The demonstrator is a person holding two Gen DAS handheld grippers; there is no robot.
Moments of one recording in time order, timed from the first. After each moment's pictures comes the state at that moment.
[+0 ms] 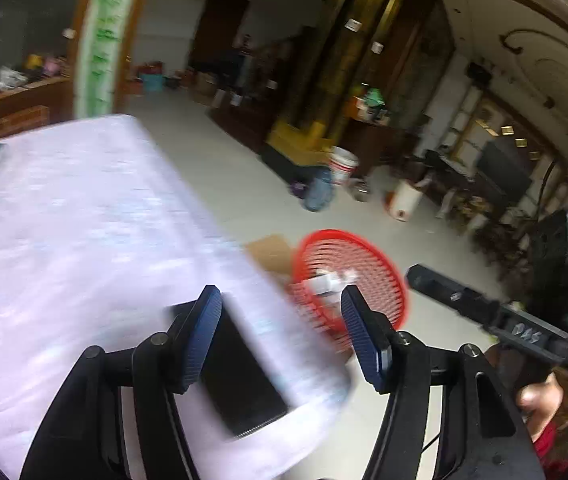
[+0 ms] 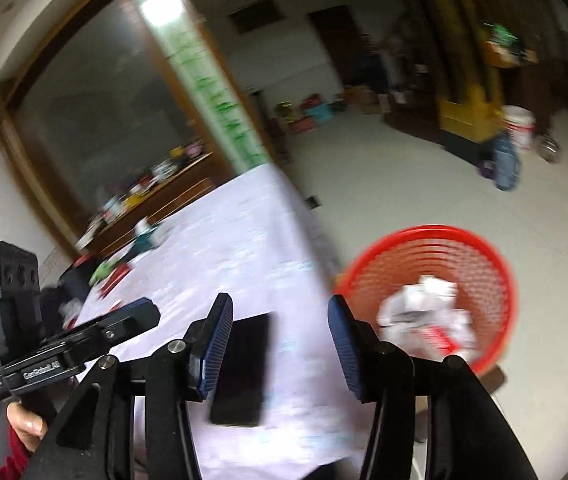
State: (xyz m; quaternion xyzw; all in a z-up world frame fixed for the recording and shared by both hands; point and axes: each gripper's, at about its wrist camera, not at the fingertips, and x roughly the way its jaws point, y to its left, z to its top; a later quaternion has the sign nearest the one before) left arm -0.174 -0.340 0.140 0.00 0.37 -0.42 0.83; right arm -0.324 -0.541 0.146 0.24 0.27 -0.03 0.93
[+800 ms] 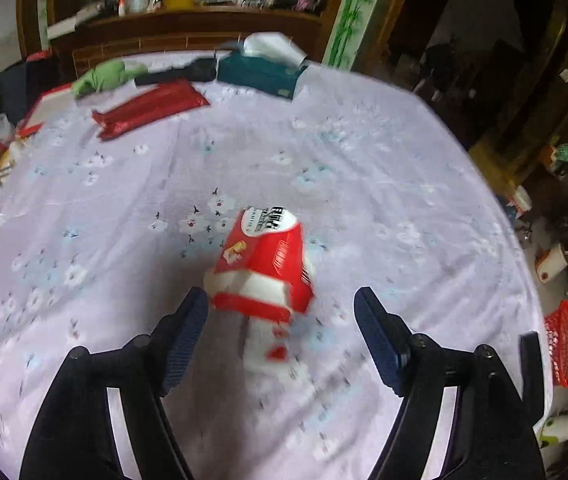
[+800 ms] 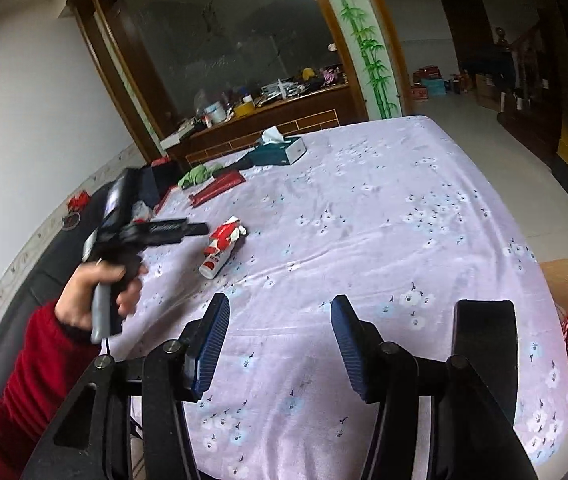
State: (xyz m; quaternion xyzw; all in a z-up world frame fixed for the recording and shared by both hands) left arm 0.062 -0.040 0.062 -0.04 0.49 -0.11 0.87; right arm -0.211 -0.318 0.129 0.14 0.34 0.13 0.92
